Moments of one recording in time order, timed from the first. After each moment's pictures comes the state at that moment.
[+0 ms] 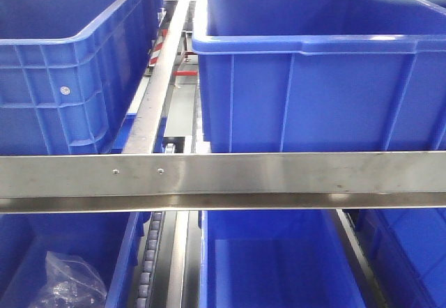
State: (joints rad) left arm -0.09 0.87 -0.52 0.02 0.31 -0.05; right arm 0.06 0.87 -0.76 -0.18 0.05 0.26
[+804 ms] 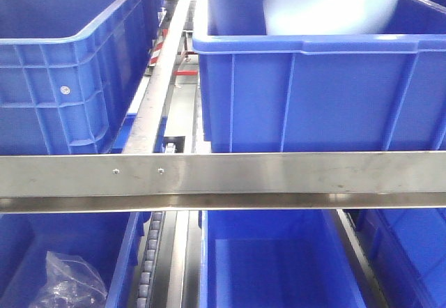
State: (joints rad) left arm -0.09 0.87 -0.52 0.02 0.31 -0.05; right arm 0.06 1.57 -1.32 -0.18 0.02 0.26
